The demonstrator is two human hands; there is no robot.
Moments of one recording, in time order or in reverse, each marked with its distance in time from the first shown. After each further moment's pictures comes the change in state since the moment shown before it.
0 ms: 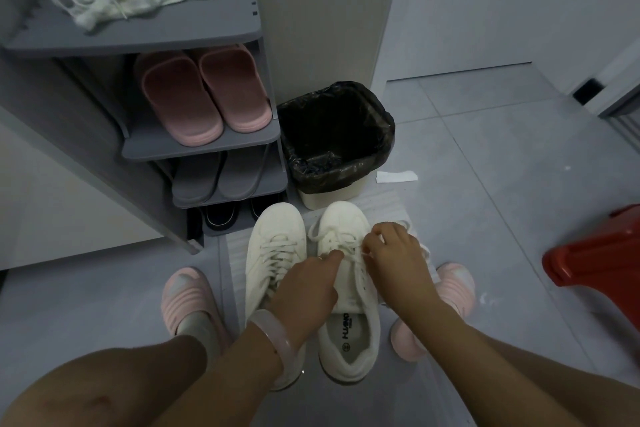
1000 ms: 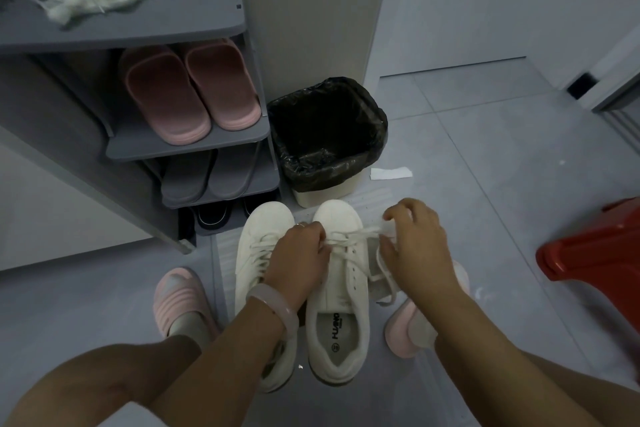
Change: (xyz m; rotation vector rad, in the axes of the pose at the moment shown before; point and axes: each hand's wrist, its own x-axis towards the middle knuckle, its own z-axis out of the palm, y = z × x) left_hand 0.037 -0.007 -0.002 -0.206 0.243 -0.131; right_hand 0.003 0.010 -0.046 0.107 0.036 0.266
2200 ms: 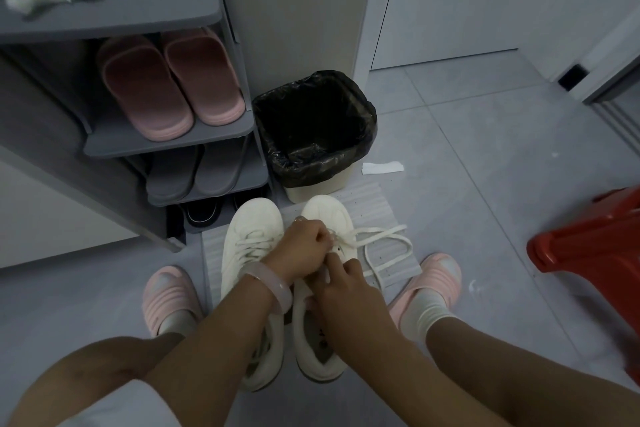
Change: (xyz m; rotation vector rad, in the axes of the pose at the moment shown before) left_hand 0.019 0.012 0.008 -0.168 -0.216 -0.122; right_hand -0.057 -0.048 0.034 -0.136 -0.280 -0.284
